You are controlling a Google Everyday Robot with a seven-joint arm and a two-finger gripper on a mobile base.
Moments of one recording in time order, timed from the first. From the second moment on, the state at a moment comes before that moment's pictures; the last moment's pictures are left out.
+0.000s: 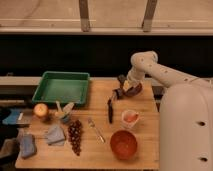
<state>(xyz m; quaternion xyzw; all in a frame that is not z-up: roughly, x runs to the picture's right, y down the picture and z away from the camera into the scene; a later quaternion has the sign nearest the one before) 0.192 -0.007 0.900 -0.24 0.08 0.53 0.81</state>
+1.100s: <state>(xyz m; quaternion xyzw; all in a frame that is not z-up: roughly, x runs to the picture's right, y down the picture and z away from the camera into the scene) 0.210 -0.046 0.918 -0.22 0.08 0.55 0.80</state>
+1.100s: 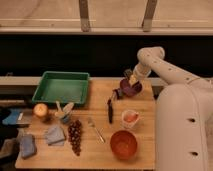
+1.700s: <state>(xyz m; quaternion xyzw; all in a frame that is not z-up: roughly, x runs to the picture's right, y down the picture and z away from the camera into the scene) 0.219 -0.005 0.877 -0.22 0.09 0.56 0.80</state>
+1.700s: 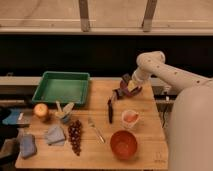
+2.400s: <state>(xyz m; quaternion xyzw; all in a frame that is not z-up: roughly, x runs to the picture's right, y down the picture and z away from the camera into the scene) 0.248 -0.042 0.908 -0.20 0.11 0.58 0.79</state>
